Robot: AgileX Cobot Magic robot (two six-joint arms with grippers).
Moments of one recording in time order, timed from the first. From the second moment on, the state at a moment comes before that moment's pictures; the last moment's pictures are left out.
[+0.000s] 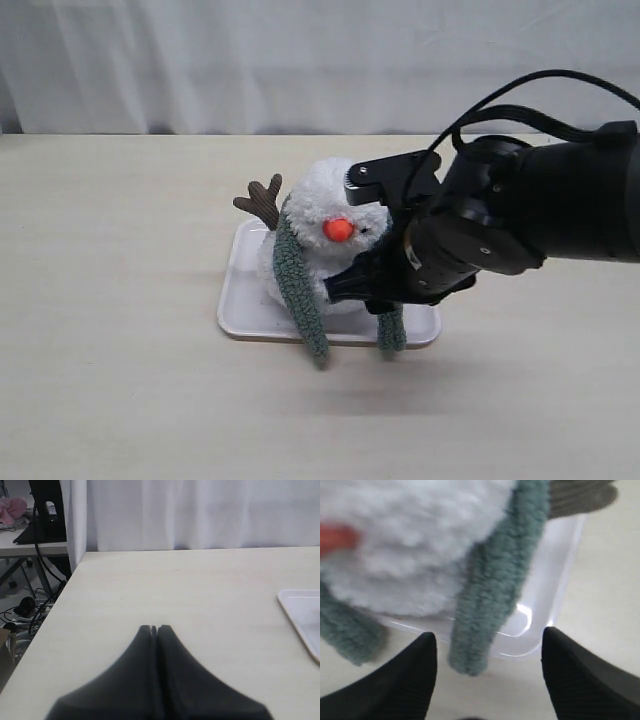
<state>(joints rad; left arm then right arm) 0.00 0.00 0.00 0.05 0.32 0.00 0.67 1.69 -1.00 -0.50 0.61 0.80</state>
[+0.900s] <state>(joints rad) 0.00 0.00 0.00 0.05 0.32 0.00 0.57 1.78 -0.84 -0.63 0.13 0.92</state>
